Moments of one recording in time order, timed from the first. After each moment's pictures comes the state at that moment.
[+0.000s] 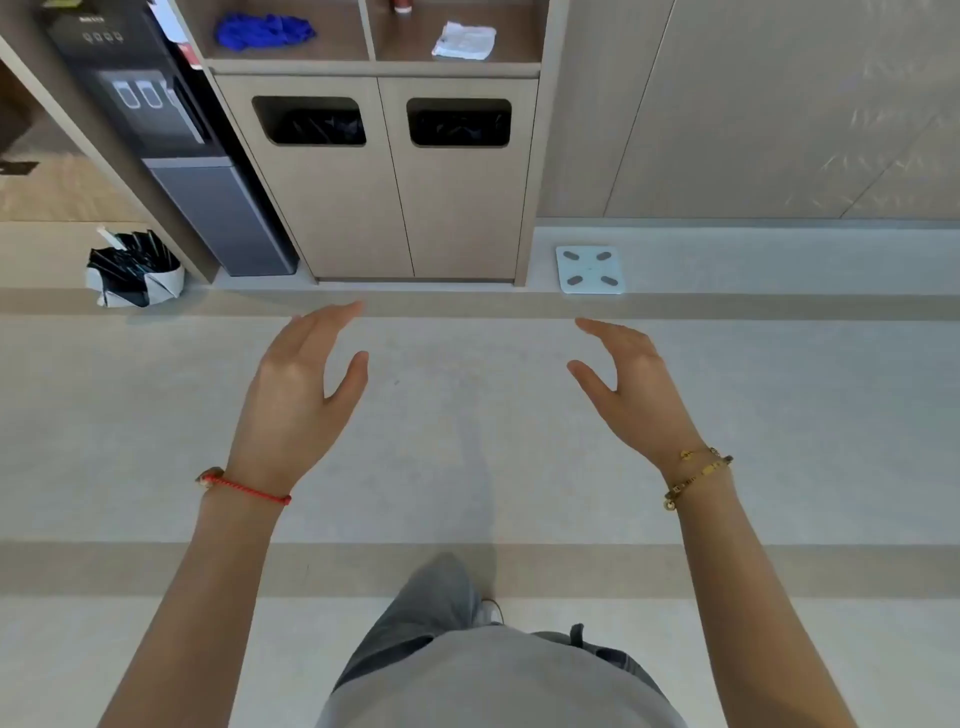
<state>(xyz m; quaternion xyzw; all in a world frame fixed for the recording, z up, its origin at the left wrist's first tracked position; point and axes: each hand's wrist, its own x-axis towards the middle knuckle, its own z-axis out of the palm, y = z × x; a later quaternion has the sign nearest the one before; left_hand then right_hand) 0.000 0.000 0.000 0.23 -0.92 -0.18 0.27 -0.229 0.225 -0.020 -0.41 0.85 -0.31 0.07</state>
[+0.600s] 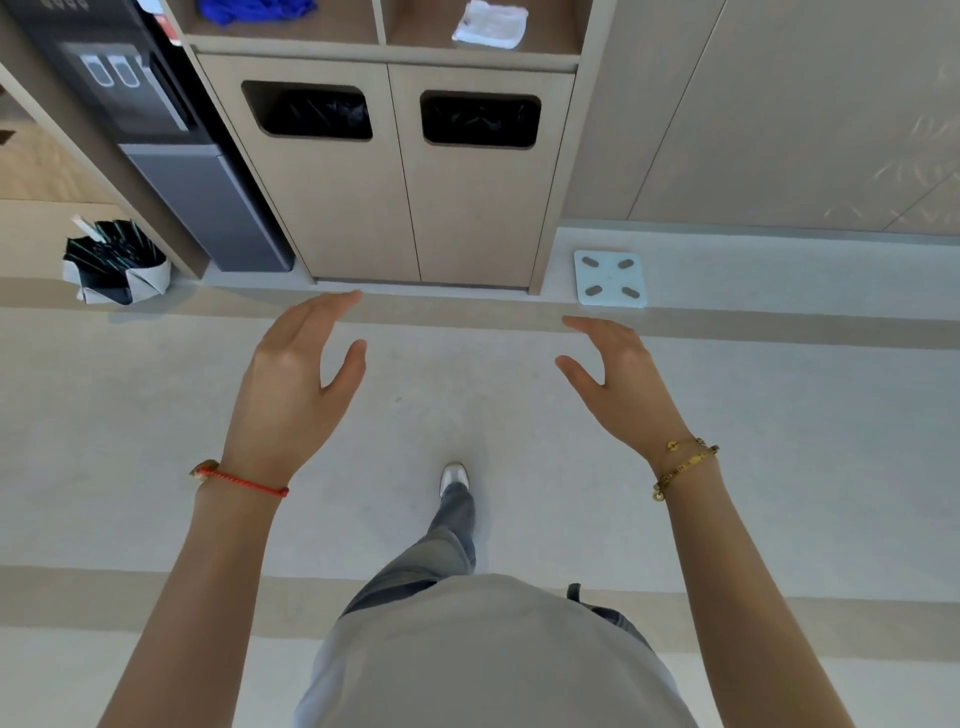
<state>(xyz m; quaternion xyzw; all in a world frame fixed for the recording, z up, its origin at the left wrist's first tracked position) -0.108 -0.139 -0.024 0.26 -0.91 -0.20 0.25 -0.337 0.070 -0.047 -0.41 0.86 -0.29 0.11</state>
